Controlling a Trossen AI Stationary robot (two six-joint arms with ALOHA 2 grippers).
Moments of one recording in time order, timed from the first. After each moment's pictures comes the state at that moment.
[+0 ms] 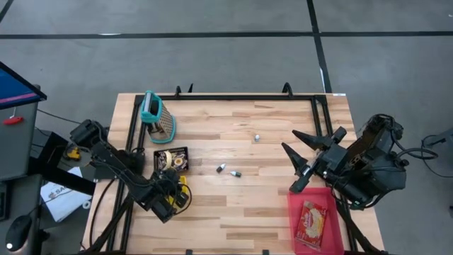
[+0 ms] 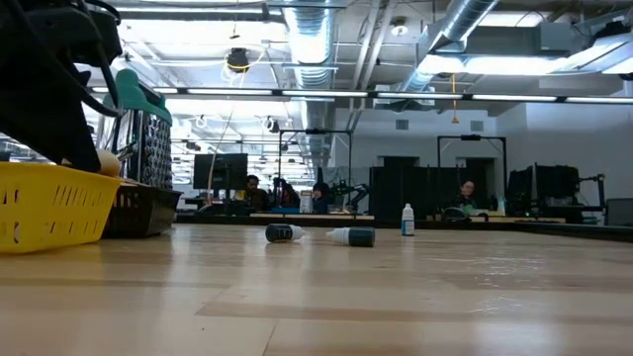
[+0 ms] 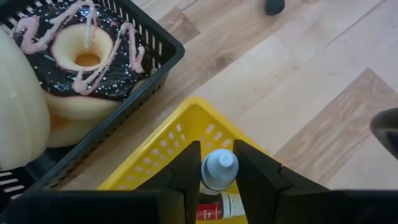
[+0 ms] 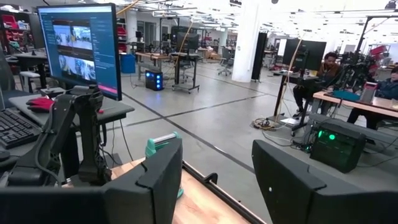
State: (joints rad) left arm -0.76 1.52 0.84 -0.81 -0.66 -1.64; right arm 0.85 1.46 1.74 0.01 1.57 -0.34
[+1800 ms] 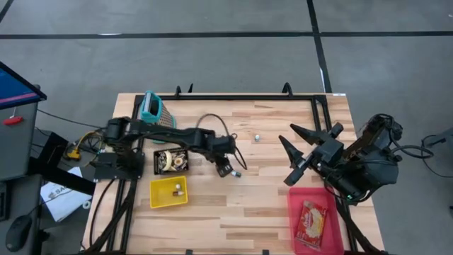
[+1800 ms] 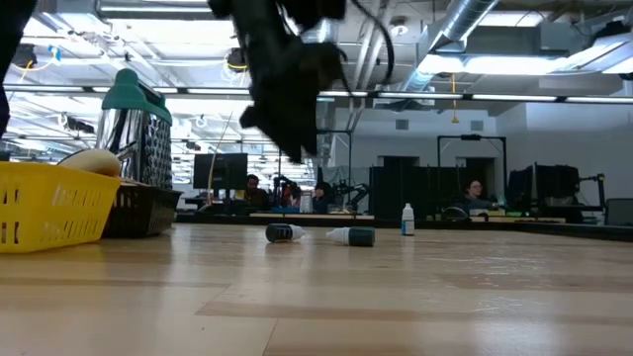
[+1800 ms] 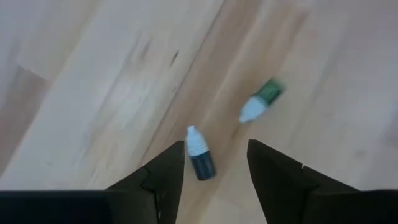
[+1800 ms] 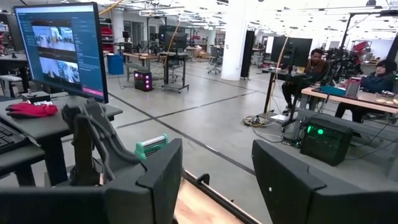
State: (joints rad) left arm -0.02 1.86 1.42 -0.73 -0.08 -0.50; right arm 0.80 1.46 1.74 0.01 1.57 -0.32
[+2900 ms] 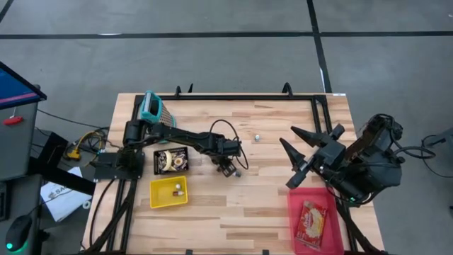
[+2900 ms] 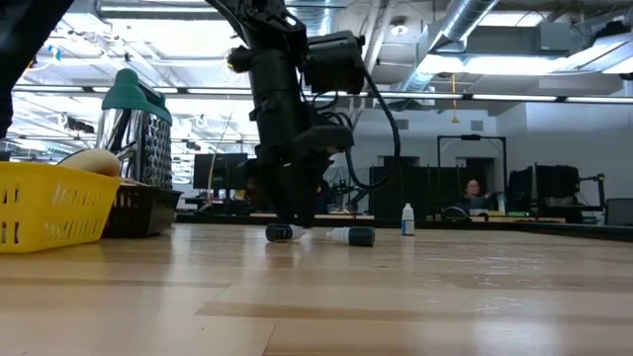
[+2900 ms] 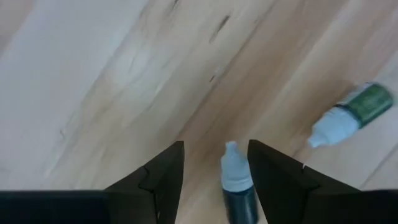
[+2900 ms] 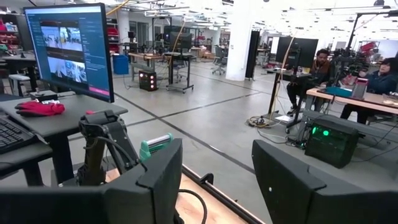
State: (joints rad) left arm 0.02 2.04 1.41 -0.69 -0.05 -0.60; right arm 0.82 1.46 1.74 0.01 1.57 -0.32
